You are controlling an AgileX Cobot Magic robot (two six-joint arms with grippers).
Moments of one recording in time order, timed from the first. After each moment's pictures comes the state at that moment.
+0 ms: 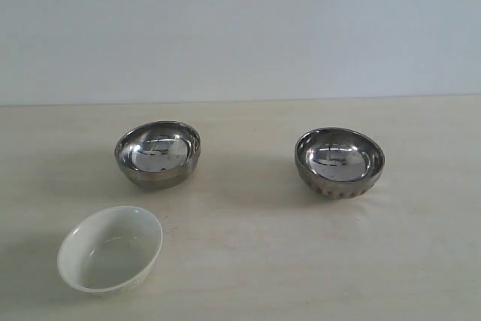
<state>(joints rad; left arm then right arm) -0.07 0.00 0.00 -0.16 0.31 0.09 0.08 0.08 -0.43 -0.15 -0.30 0.31</state>
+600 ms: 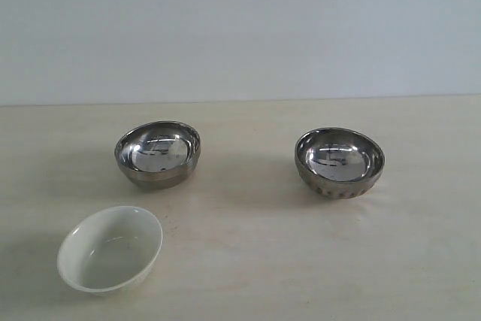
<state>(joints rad) -0.07 0.00 0.00 -0.16 0.31 0.09 0.08 0.83 -0.87 0.34 0.55 -0.12</state>
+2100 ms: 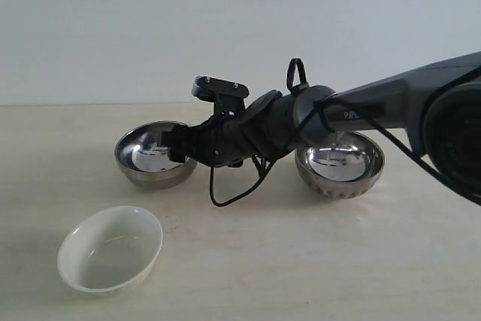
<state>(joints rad) -0.07 0.00 0.00 -0.16 0.31 0.09 0.65 2.30 -1.61 1.21 0.11 -0.72</state>
